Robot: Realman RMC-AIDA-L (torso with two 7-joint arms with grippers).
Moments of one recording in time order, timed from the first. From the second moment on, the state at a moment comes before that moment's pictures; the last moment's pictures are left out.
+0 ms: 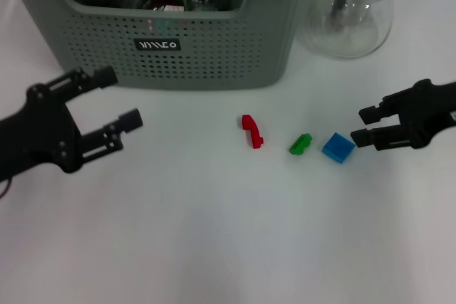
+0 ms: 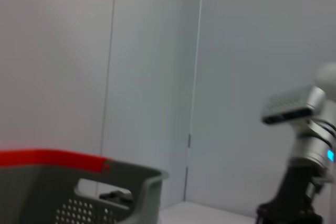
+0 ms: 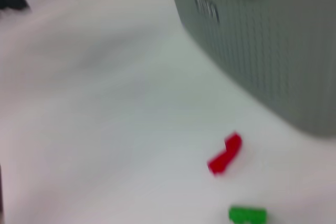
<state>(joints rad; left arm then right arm) -0.23 -2.16 0.49 0.76 1.81 1.88 -1.08 0.58 2.09 -0.82 -1.08 -2.39 -1.73 1.83</state>
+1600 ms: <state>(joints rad) -0.27 -2.16 0.50 0.66 1.89 1.80 -1.06 0.76 2.11 -1.46 -0.99 -2.62 -1.39 2.45</state>
